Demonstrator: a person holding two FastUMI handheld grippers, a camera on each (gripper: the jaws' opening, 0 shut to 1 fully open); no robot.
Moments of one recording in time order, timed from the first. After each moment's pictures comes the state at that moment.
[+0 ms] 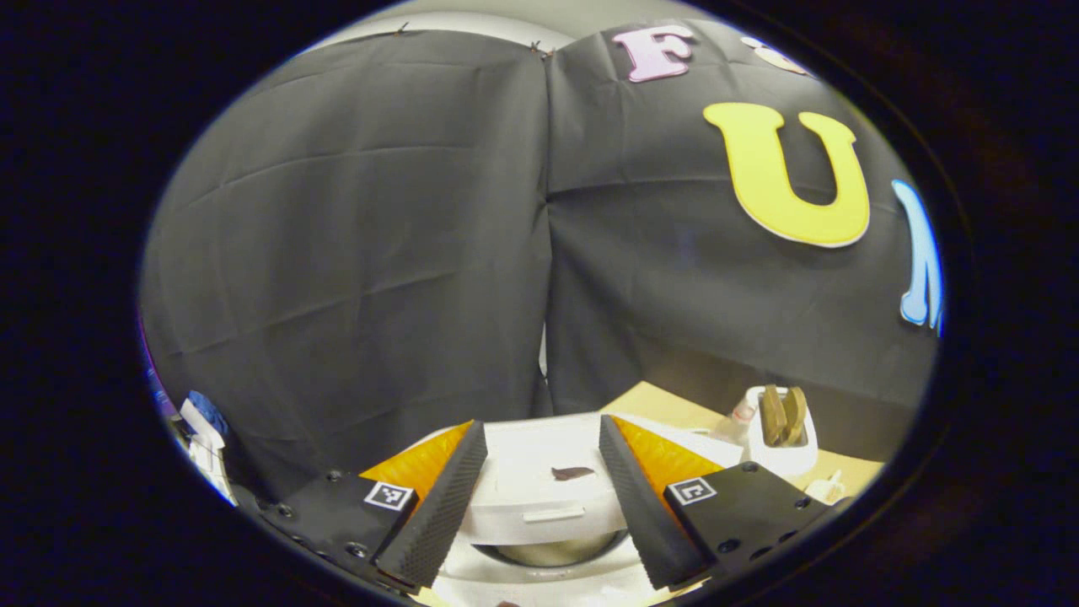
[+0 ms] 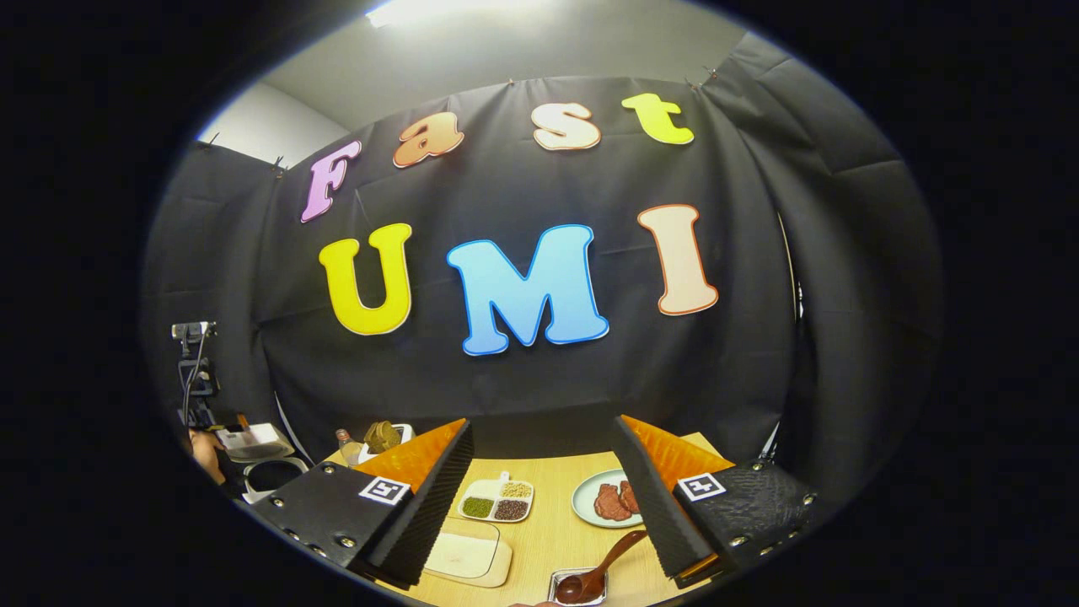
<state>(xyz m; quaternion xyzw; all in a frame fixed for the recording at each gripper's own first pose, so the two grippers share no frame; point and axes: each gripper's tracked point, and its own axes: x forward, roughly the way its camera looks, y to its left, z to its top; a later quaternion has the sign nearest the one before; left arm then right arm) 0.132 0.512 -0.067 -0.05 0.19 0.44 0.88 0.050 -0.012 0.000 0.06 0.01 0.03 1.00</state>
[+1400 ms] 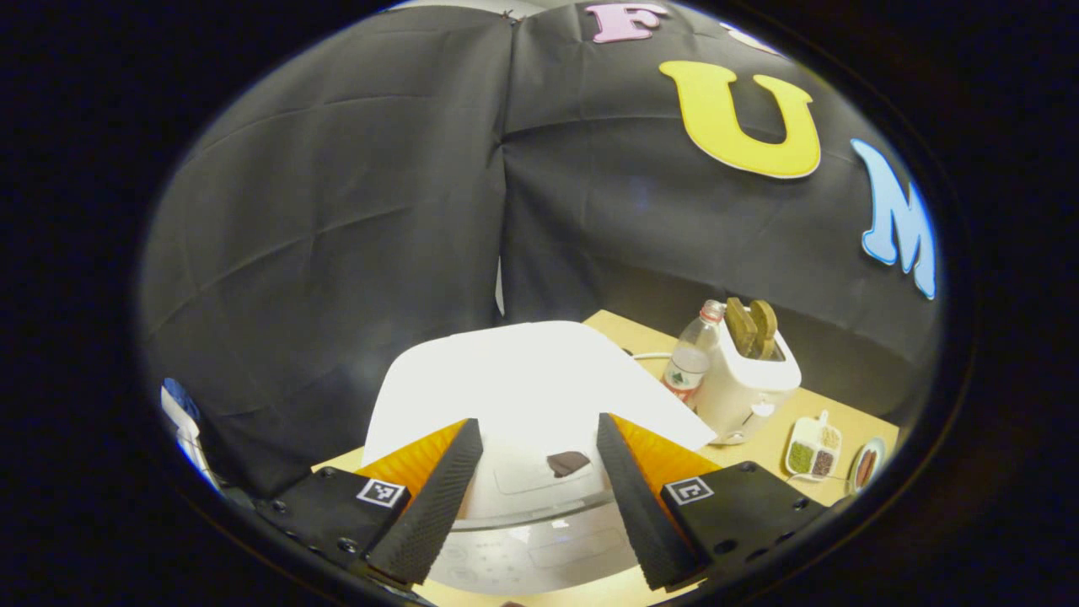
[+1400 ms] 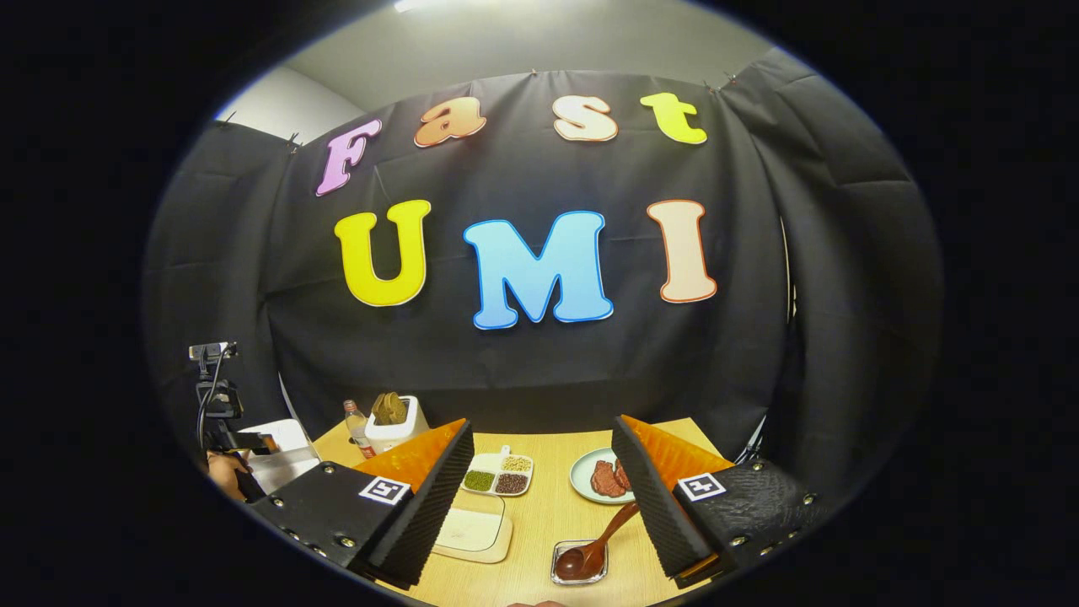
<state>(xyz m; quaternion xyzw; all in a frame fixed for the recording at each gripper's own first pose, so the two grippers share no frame) 0.115 0.477 -0.144 -0.09 0.26 0.36 0.89 0.009 0.013 -0.016 0.03 0.04 0.02 1.00</state>
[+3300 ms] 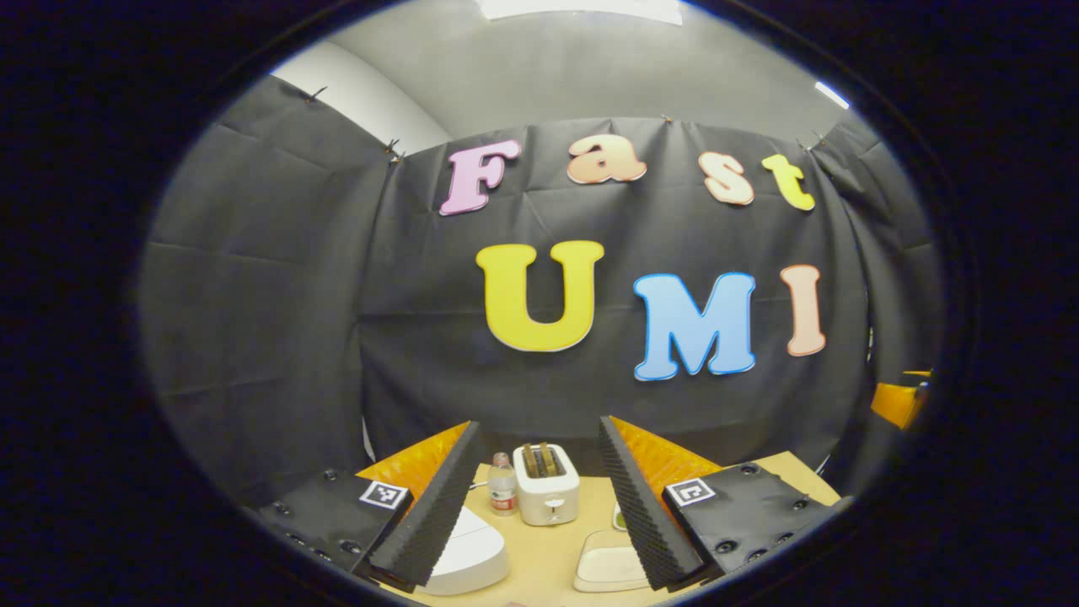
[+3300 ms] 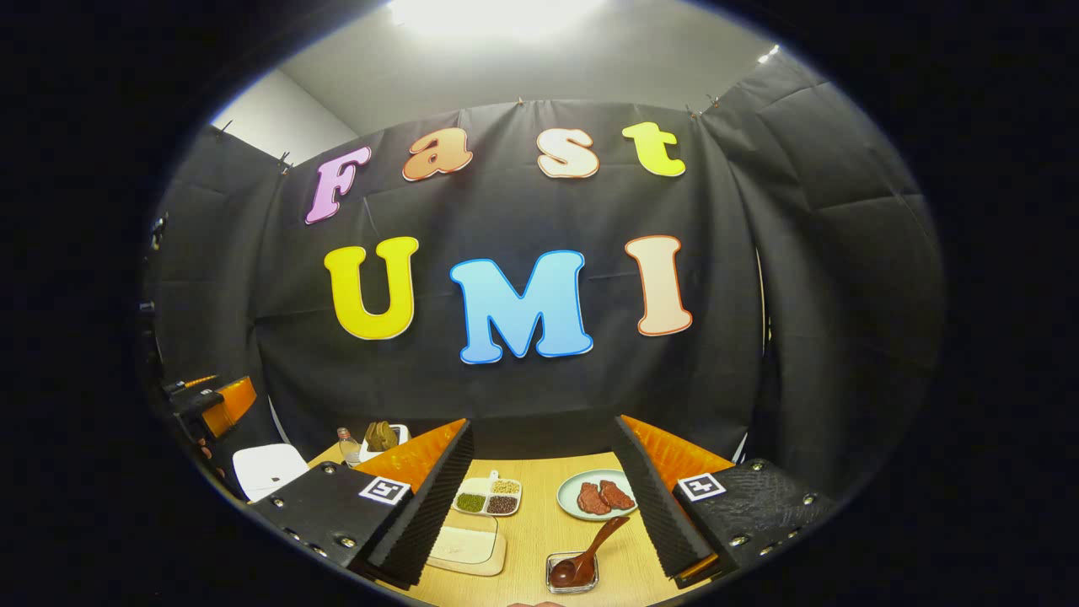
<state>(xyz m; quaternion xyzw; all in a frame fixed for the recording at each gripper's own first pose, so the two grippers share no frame) 0.084 0.250 0.127 0.01 -0.02 0.11 0.99 -0.017 -0.004 0.036 0.04 -0.02 -0.01 1.00</state>
